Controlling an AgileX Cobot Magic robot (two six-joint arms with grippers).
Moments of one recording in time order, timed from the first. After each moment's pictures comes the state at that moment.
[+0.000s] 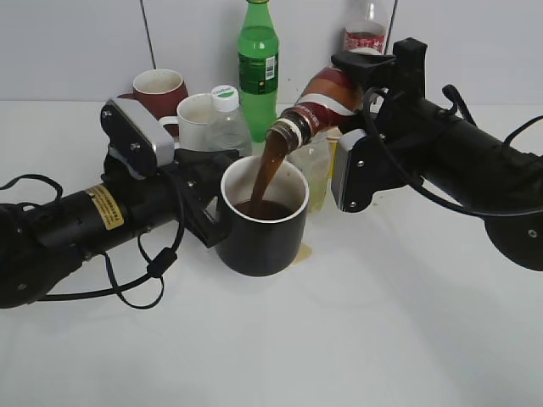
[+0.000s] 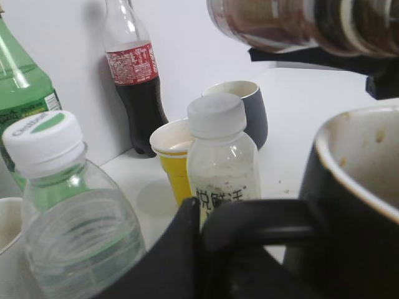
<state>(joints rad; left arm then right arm) -0.50 1.94 -0.63 0.41 -1.16 0.00 0.45 1.80 -0.65 -0.15 -1.10 -1.51</state>
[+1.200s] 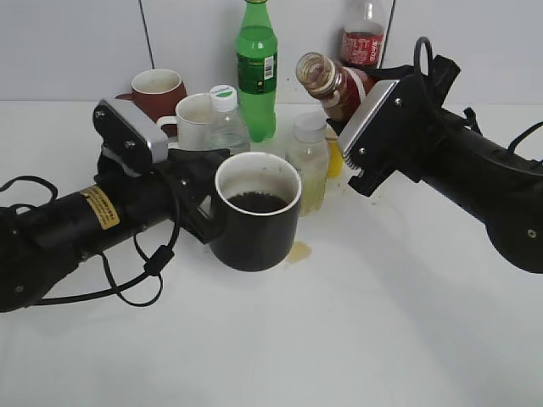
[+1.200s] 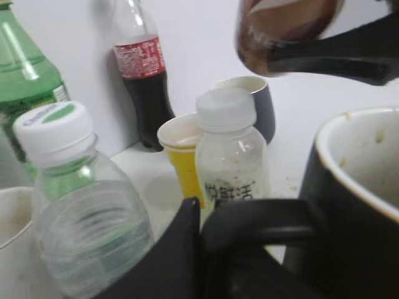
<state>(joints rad) -0.50 1.94 -0.62 0.39 -1.14 0.00 0.45 1.80 -0.65 -0.07 -1.02 -0.94</state>
